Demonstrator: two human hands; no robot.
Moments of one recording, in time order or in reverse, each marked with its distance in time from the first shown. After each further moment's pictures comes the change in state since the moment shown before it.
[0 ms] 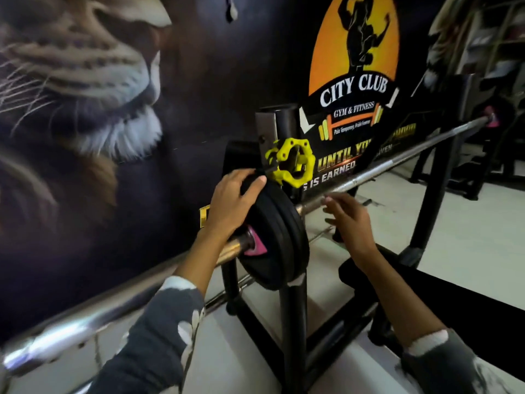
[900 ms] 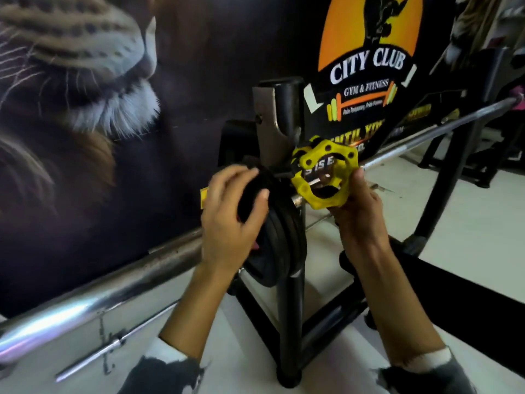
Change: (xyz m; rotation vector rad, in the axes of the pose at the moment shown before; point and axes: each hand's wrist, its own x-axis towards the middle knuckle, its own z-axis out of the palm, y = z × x) left_hand -0.056 0.031 0.015 0.016 0.380 0.281; right_hand 0.011 -0.012 0.004 0.684 -0.032 0.132
